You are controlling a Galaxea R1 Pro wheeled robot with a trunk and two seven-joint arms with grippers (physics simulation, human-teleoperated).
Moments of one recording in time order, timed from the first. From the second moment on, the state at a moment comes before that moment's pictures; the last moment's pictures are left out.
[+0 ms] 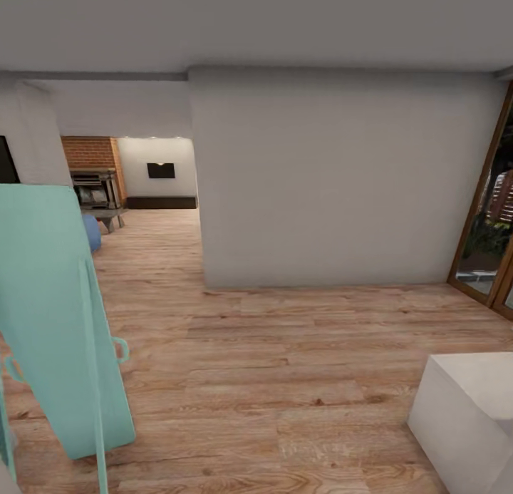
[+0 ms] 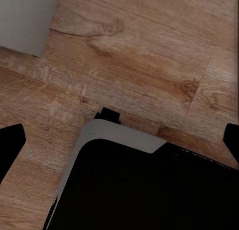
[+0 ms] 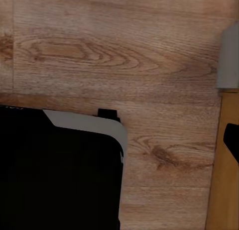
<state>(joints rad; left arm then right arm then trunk) -0.21 0.00 -0.23 0.00 0.61 -0.06 0.10 -0.14 0.00 0.00 0.03 0.14 -0.18 -0.08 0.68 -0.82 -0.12</state>
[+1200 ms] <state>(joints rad) -0.21 0.00 -0.23 0.00 0.61 -0.06 0.10 -0.14 0.00 -0.01 0.03 0.14 -0.18 -0.09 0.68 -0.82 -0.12</state>
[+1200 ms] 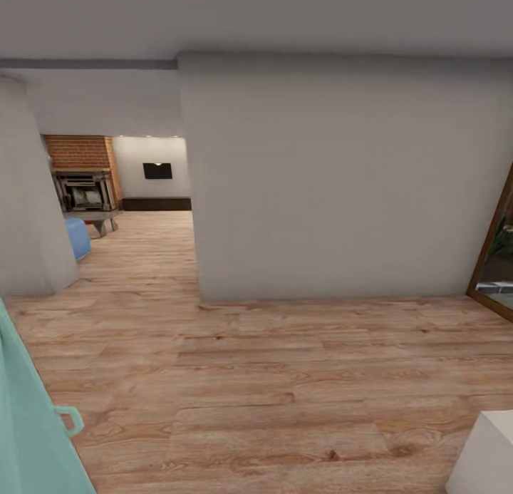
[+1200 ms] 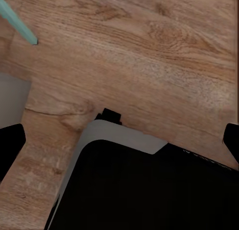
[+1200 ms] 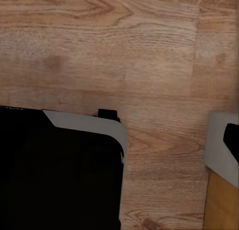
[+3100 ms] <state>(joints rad) -0.21 0.00 -0.23 0.00 0.61 -0.06 0.10 -0.14 0.00 -0.01 0.03 0.14 -0.18 -0.09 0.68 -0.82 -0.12</state>
